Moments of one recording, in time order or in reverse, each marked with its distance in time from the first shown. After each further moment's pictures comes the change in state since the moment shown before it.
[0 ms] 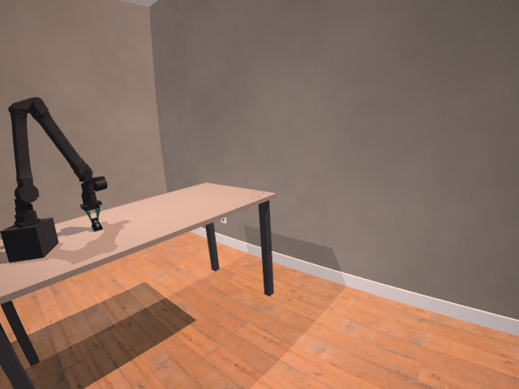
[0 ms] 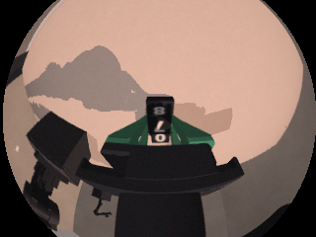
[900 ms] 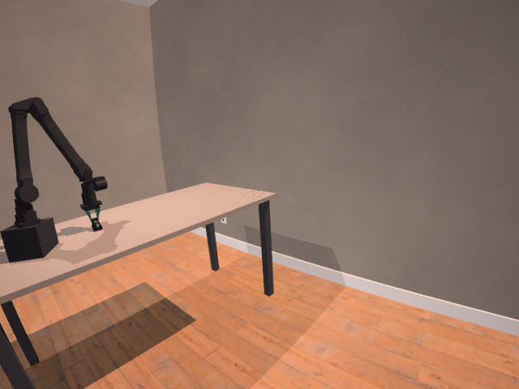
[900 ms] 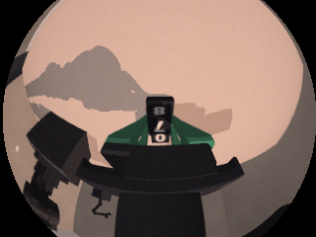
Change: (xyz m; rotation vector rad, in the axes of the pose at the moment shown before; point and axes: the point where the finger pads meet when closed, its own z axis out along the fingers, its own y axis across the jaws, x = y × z) arm 0.000 0.000 0.000 0.000 0.000 0.000
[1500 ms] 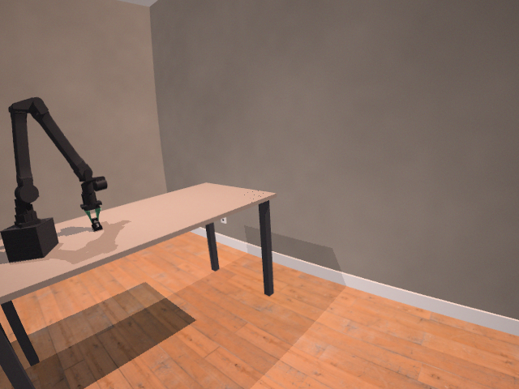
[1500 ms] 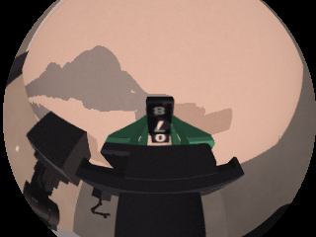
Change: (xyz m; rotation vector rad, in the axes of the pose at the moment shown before) arm 0.000 0.000 0.000 0.000 0.000 0.000
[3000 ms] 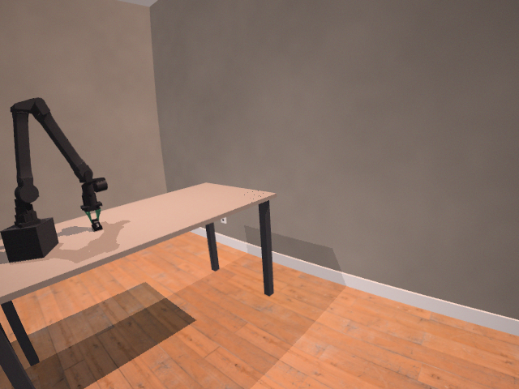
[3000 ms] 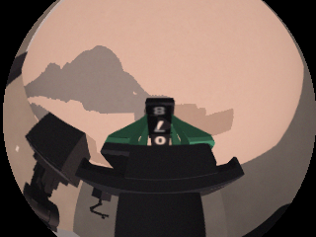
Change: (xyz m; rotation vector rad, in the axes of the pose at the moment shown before) arm 0.000 0.000 0.006 -0.001 0.000 0.000
